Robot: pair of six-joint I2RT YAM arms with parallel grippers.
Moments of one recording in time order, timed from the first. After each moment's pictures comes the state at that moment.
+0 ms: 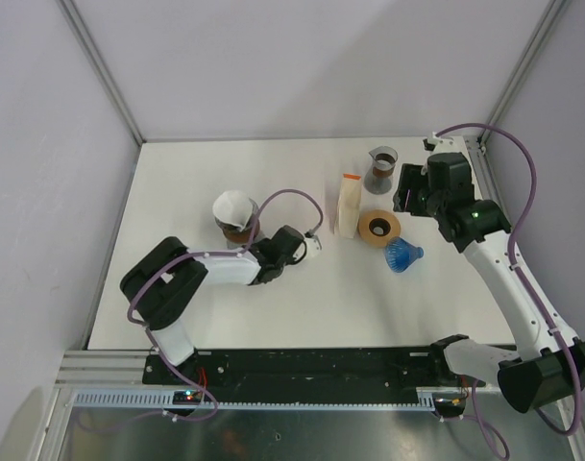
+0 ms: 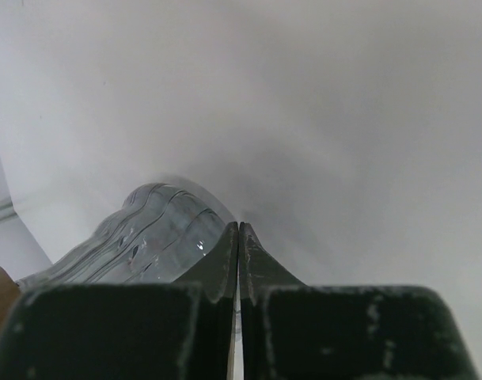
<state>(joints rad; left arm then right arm) -0.82 1.72 0.83 -0.02 -0.47 0.59 0.32 1.16 1.26 -0.69 0.15 0.30</state>
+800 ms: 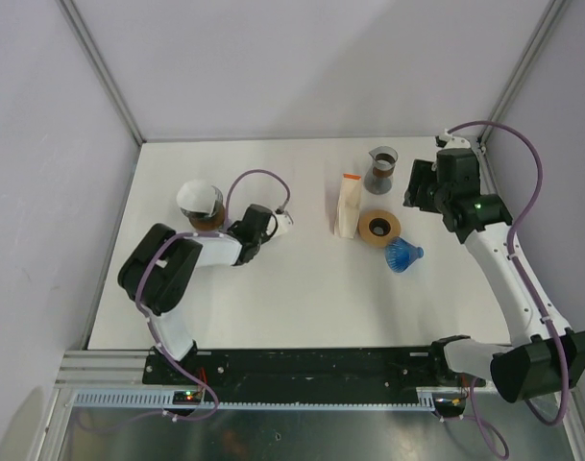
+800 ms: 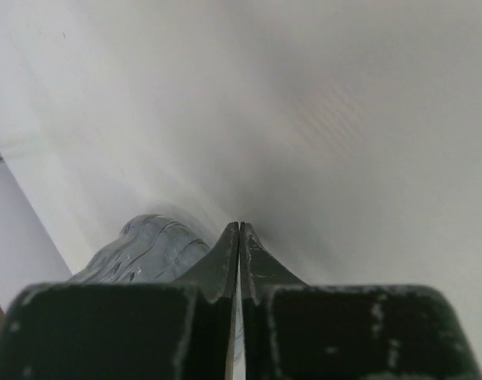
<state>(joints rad) -0.52 1.80 0.81 0.17 -0.43 0.72 0.22 1.20 1.26 -0.68 0.16 0.29</state>
